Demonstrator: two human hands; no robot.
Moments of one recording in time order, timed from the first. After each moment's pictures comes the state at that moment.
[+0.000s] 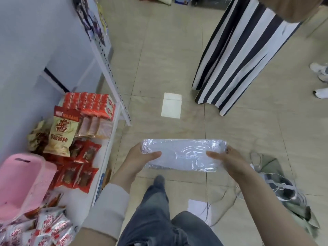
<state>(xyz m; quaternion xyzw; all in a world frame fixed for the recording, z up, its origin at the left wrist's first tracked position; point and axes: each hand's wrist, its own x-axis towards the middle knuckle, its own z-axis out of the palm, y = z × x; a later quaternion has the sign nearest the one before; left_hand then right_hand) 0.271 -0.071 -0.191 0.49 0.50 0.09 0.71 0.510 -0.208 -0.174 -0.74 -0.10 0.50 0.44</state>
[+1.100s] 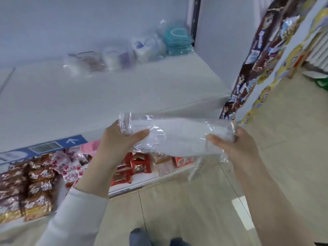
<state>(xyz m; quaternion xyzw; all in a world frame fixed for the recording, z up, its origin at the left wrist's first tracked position) 0.242 0.061 -0.018 0.23 0.79 0.50 0.28 0.453 0.212 -0.038 -0.49 -0.59 0.56 0.31</state>
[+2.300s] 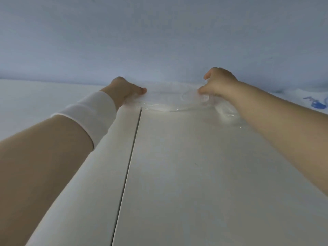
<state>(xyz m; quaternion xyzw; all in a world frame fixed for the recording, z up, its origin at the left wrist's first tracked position) -0.258 -0.022 0.017 0.11 0.88 0.43 0.18 -0.138 0.171 0.042 -0.34 -0.93 0.14 0.08</state>
